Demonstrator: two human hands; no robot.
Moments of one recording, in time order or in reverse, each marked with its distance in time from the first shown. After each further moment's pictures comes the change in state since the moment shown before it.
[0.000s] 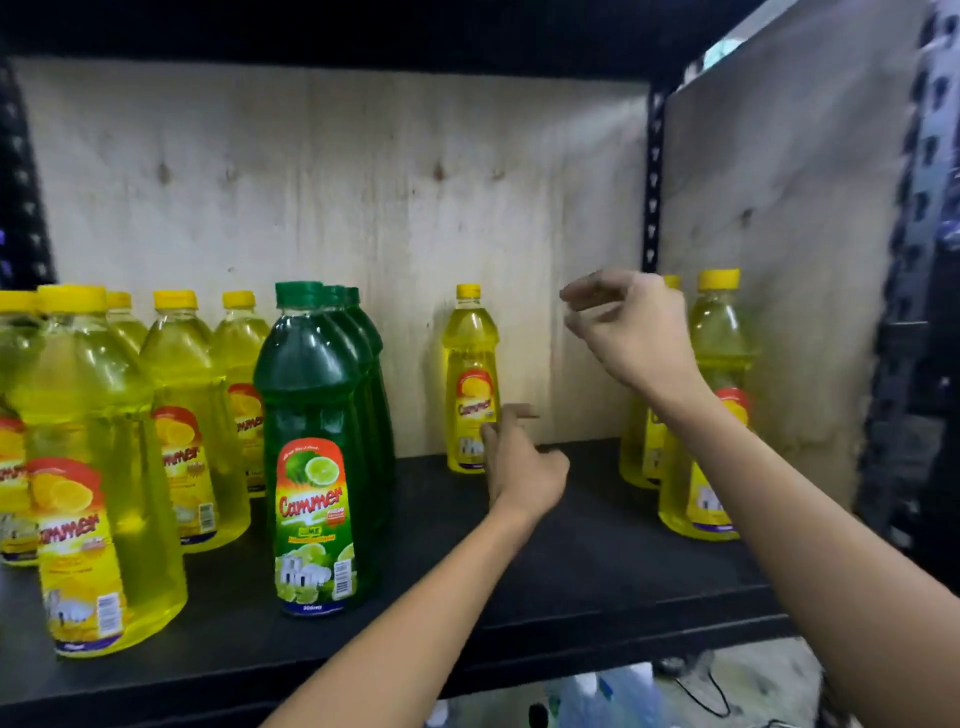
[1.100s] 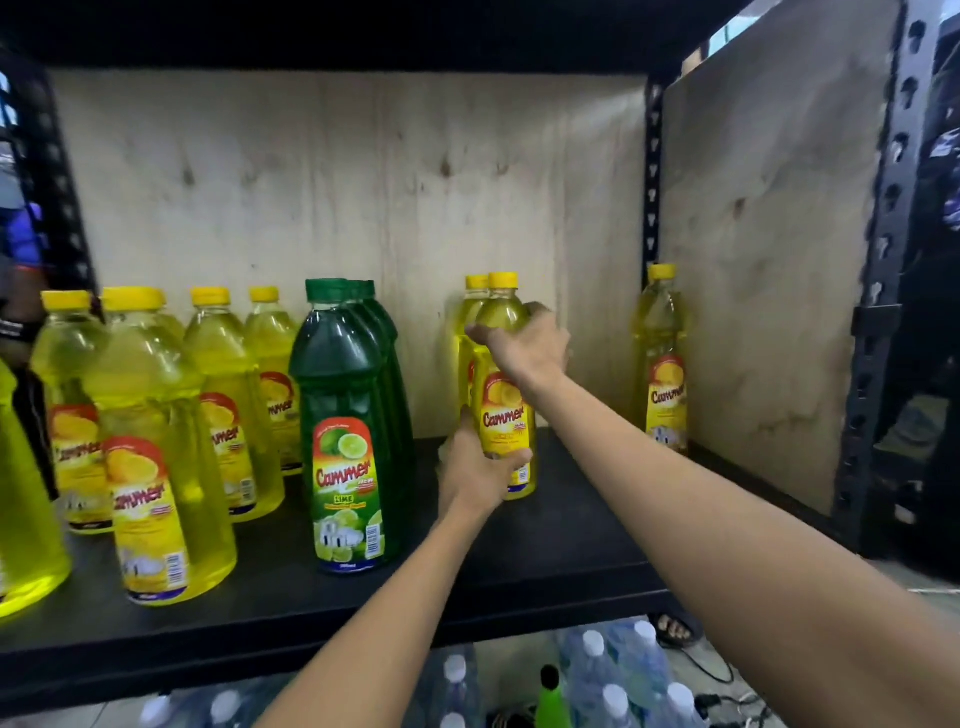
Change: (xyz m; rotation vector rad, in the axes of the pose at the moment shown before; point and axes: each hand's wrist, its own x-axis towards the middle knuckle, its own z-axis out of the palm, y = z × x) left_hand -0.019 -0.024 -0.059 0.166 0.008 -0.008; right_hand -0.014 -0.039 0.087 0.170 -0.081 0.486
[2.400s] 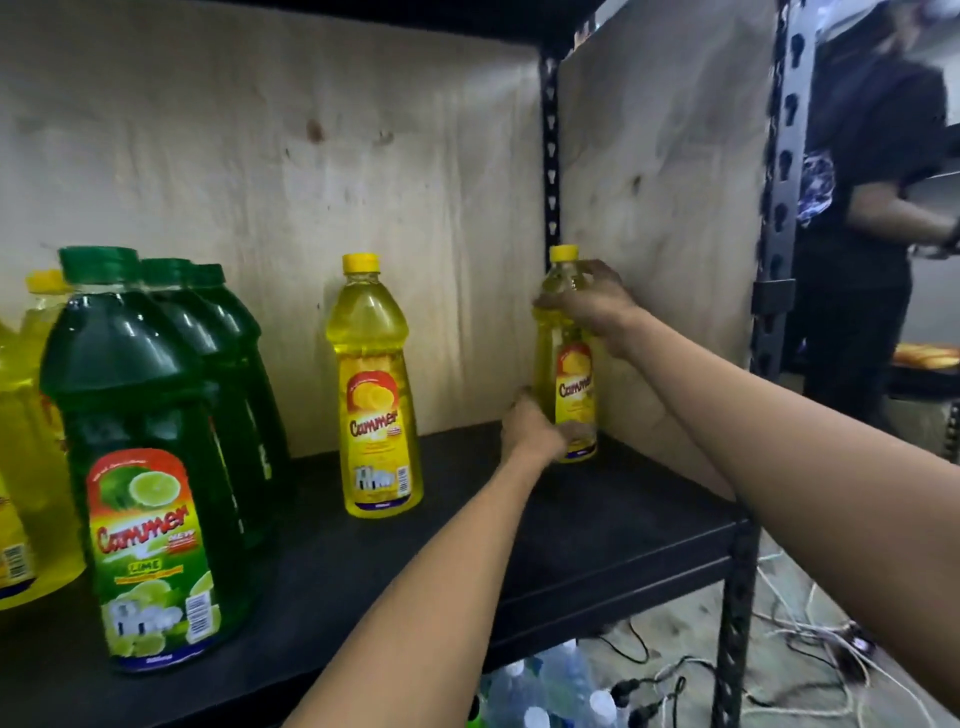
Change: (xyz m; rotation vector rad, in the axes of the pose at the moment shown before) left_hand 0.044 0.076 0.164 -0.132 -0.381 0.046; right_hand 0.116 0.082 -0.135 -0.025 0.001 0.075
